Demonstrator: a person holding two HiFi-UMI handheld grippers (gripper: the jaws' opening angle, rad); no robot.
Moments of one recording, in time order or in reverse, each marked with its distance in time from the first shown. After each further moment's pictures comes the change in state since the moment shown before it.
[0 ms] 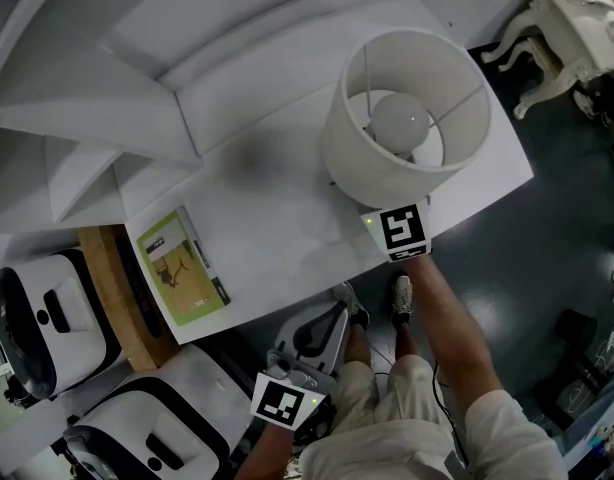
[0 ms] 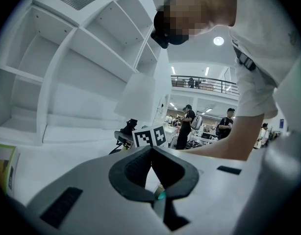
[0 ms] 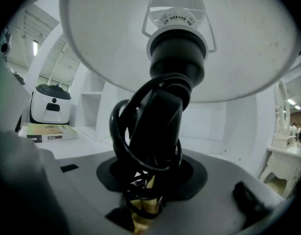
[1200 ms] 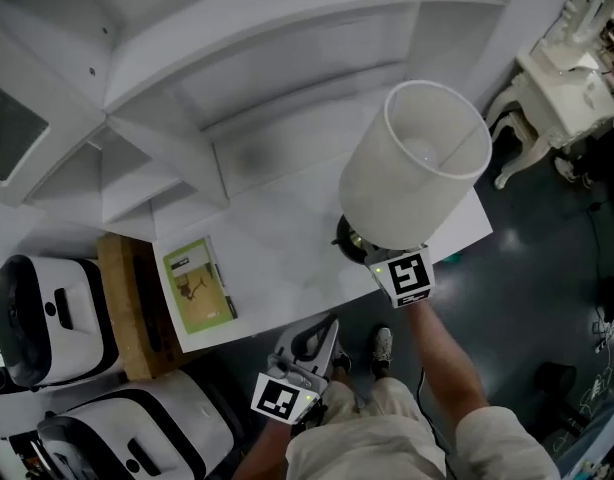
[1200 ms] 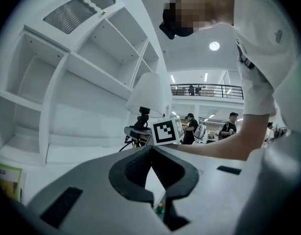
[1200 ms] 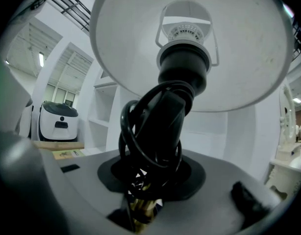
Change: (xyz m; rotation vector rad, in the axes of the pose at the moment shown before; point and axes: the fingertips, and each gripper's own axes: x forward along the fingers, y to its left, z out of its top) left arm -0.023 -0.033 0.083 0.041 -0.153 0.032; right arm -0.070 -0.010 0.134 0.004 -0.092 0.068
